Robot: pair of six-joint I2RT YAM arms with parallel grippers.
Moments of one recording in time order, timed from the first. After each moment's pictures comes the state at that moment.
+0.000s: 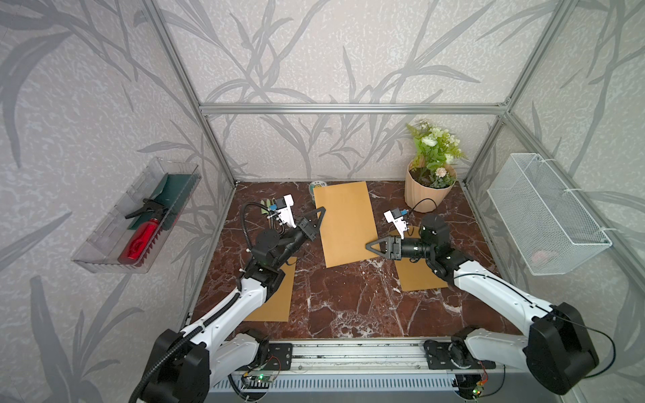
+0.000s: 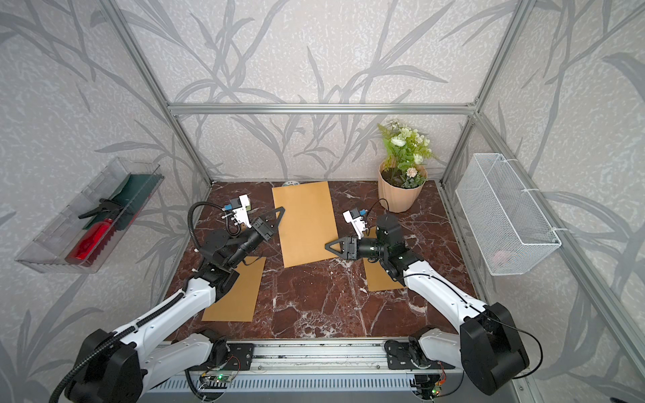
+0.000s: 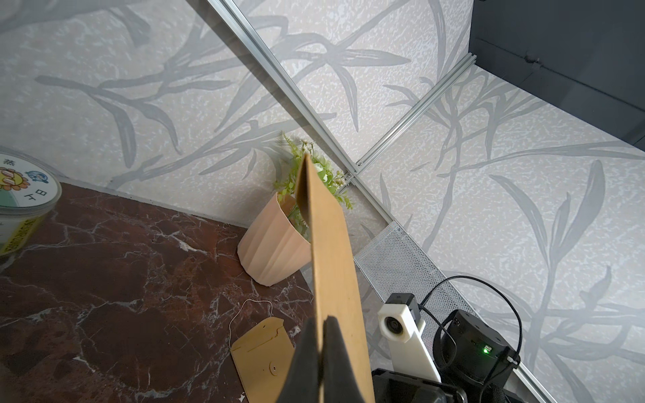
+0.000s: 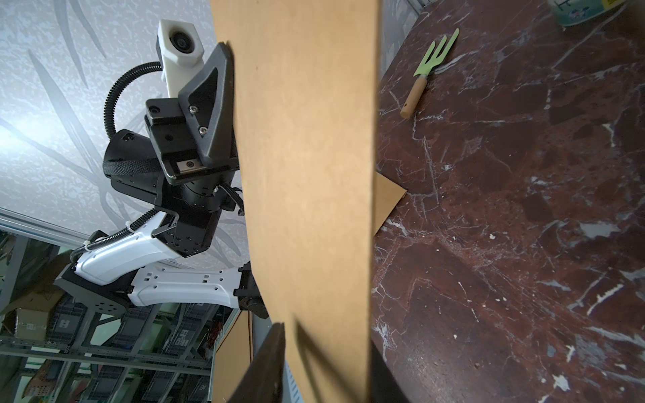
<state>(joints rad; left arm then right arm) -0.38 1.07 0.57 0.68 0.30 -0.86 0.46 1.22 0.72 0.18 -0.92 0.69</state>
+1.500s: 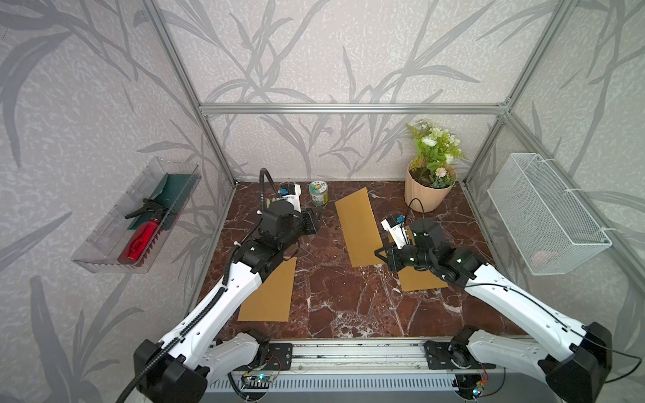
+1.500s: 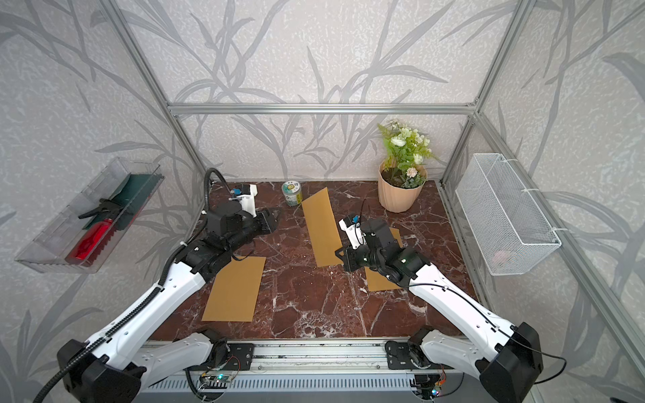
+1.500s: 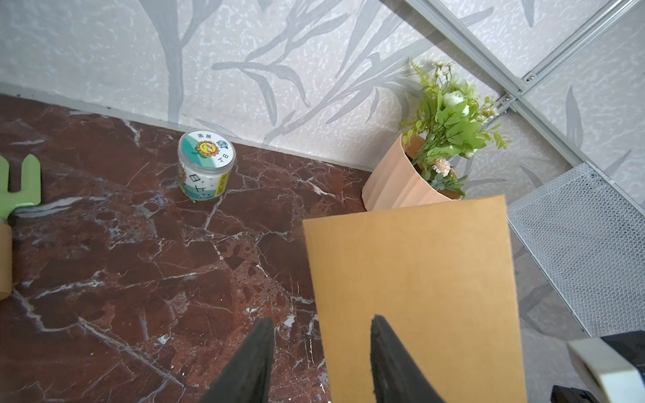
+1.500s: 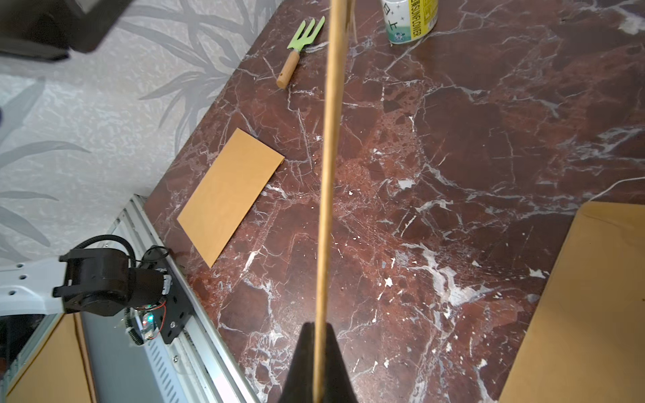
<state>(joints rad) -0.49 1.11 1.06 -0.30 -0.01 -0.52 0.67 1.12 0.94 -0.49 -0.29 0.33</state>
